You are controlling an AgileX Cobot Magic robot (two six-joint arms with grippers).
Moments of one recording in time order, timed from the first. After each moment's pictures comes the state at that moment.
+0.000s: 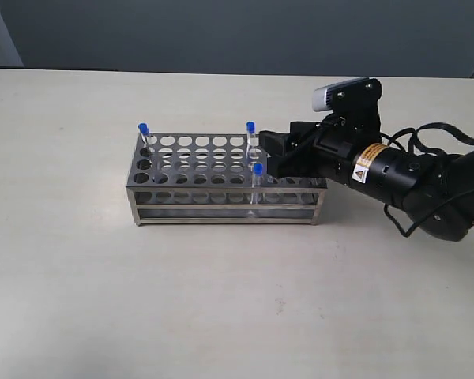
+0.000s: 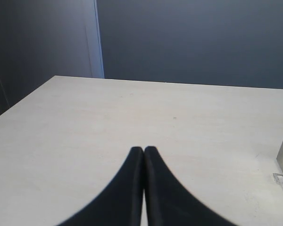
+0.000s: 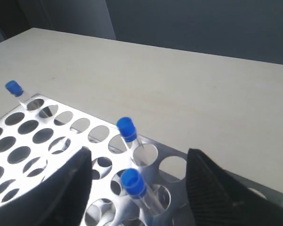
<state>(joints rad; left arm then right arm) 0.08 0.00 0.00 0.34 0.24 -0.36 0.39 1.85 -0.66 -0.38 -0.83 0.38</state>
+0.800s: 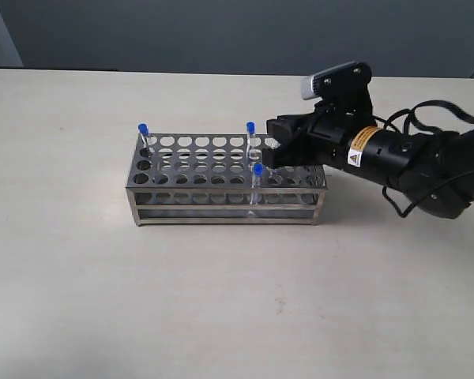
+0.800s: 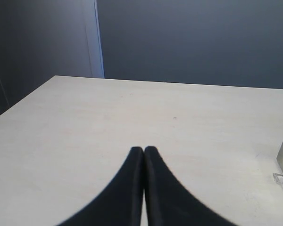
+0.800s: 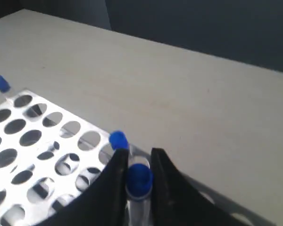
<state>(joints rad) 0.08 0.00 0.00 0.34 0.24 -0.36 0.40 1.82 -0.73 -0.43 -0.69 0.37</state>
